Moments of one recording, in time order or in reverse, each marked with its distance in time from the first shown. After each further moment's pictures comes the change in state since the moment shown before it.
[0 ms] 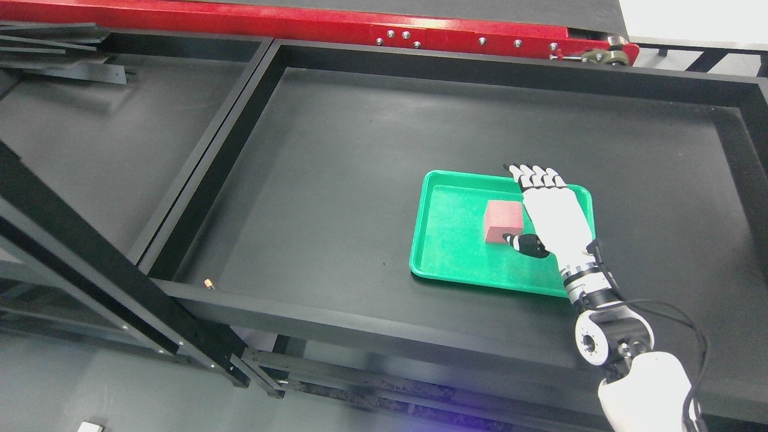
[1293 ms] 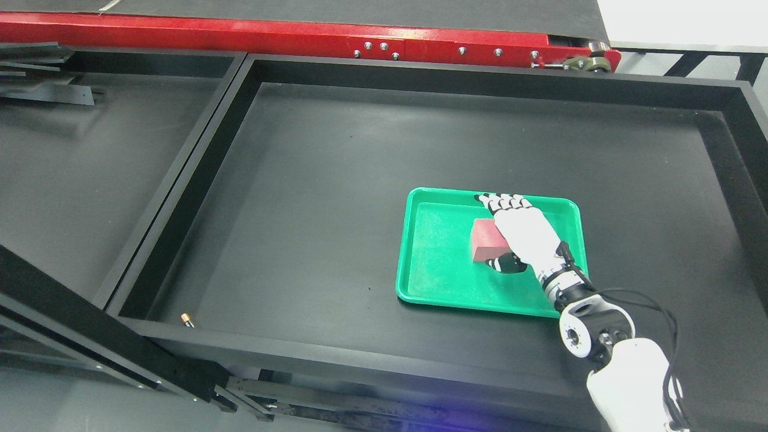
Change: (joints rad) left arm 0.000 0.000 0.000 0.000 0.000 -0.001 0.000; right arm -0.069 -0.017 0.085 0.122 0.000 -0.010 0.134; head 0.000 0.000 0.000
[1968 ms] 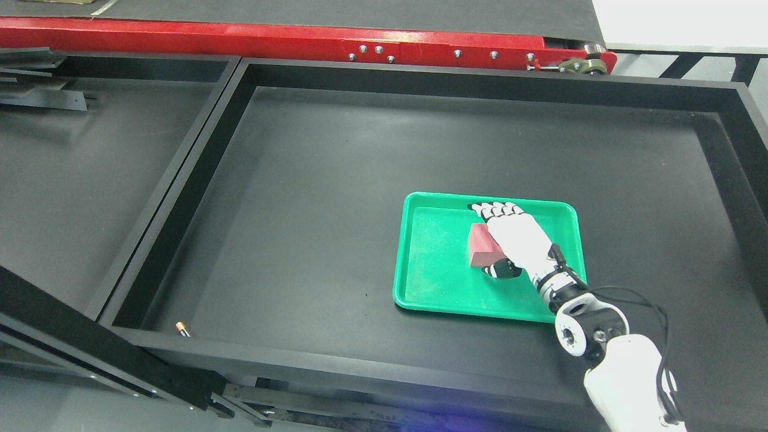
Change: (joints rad) left arm 0.000 0.000 0.000 0.000 0.000 0.000 0.000; right arm -0.020 -0.006 0.029 0.055 -0.001 -0.011 0.030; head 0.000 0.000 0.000
